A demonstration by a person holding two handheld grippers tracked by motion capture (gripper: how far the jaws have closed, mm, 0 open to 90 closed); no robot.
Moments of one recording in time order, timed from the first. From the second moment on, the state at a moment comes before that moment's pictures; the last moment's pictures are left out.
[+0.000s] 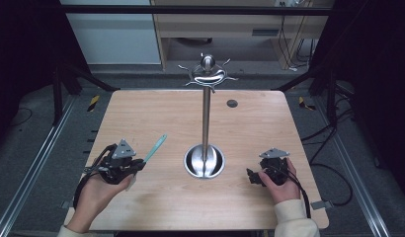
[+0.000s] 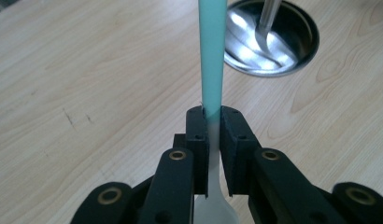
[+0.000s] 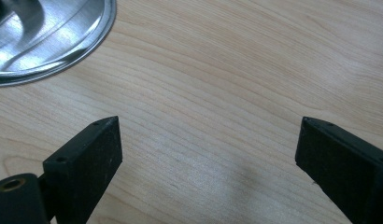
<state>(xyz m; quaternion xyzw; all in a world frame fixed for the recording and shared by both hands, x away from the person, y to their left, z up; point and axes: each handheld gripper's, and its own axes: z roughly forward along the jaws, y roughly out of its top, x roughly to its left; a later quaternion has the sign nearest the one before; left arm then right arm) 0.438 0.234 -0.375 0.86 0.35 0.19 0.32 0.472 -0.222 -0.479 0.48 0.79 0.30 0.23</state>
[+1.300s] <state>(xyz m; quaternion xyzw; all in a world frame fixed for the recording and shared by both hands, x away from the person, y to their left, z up) 0.432 0.220 -0.325 0.82 0.31 0.23 0.42 0.472 -0.223 -0.478 0.48 0.79 0.30 0.23</state>
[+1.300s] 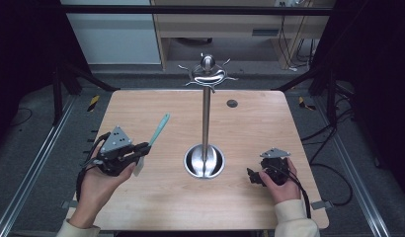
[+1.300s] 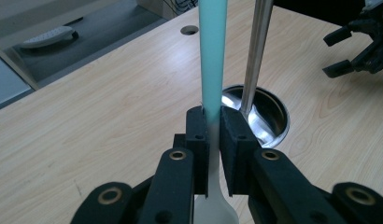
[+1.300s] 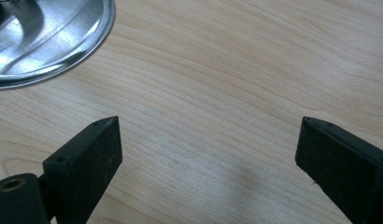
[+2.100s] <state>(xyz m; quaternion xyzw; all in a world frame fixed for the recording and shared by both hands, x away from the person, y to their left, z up) 0.431 0.208 -0.294 0.79 0.30 0.25 0.47 0.471 -0.223 -0.478 0.48 0.79 0.30 0.23</state>
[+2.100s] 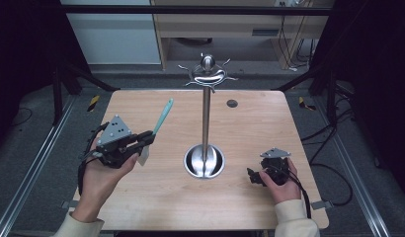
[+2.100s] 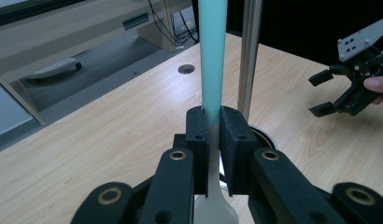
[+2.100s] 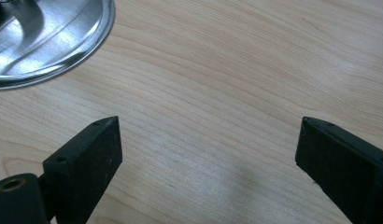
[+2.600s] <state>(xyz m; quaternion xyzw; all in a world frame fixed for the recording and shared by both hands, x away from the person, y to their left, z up) 0.429 0.205 -0.278 0.77 0.28 0.24 0.51 0.471 -0.224 -0.478 0.48 0.79 0.30 0.23</state>
